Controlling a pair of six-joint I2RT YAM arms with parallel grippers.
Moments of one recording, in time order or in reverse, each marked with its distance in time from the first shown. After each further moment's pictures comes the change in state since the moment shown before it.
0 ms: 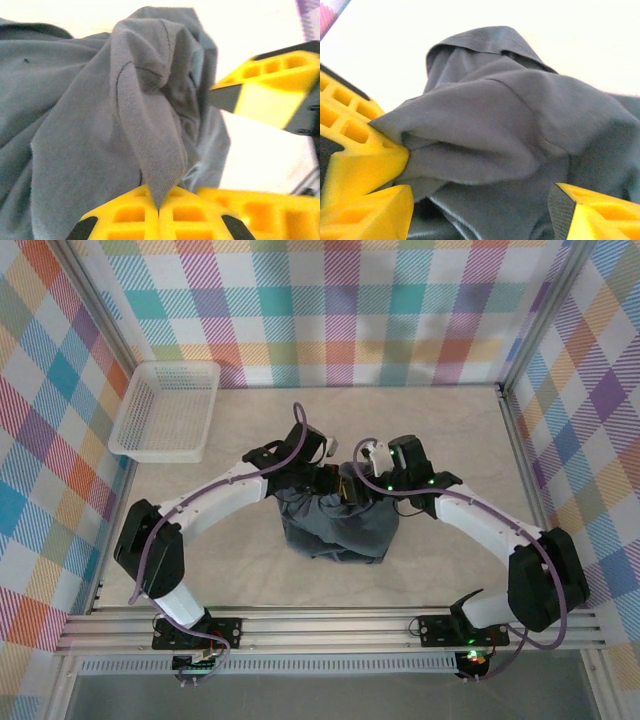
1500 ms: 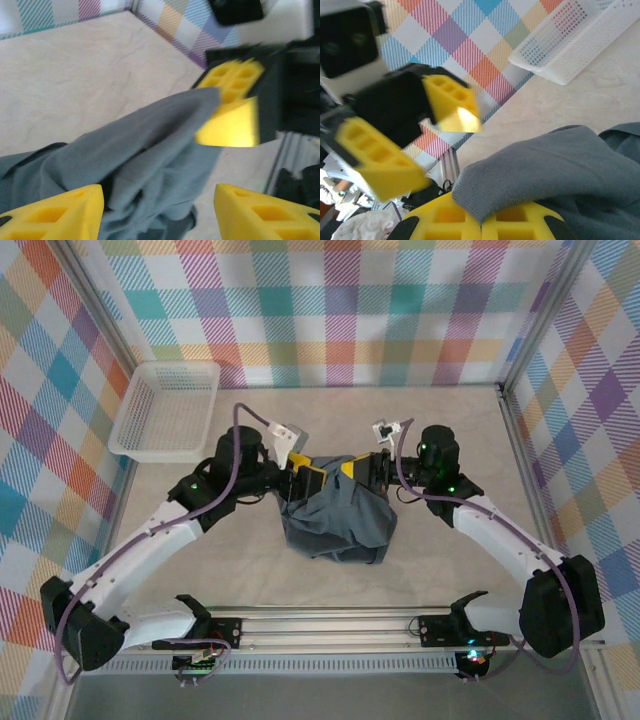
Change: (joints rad) left arm 0.043 -0.443 -0.193 0.146 0.060 0.378; right arm -0.079 -0.150 -0.053 0.460 -0.577 0.433
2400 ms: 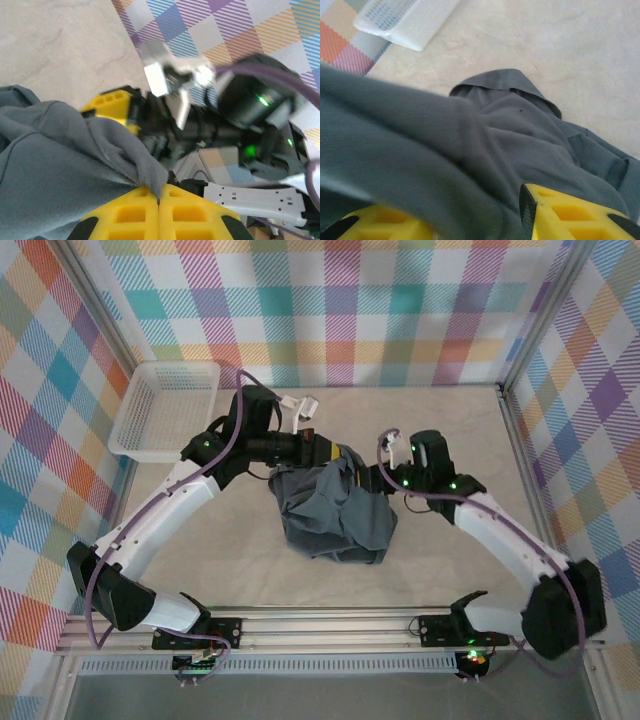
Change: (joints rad) left arm 0.061 0.216 0.354 -0.193 0.336 -0.478; right arm 0.053 -0.084 0.019 -0.478 0.561 -0.339
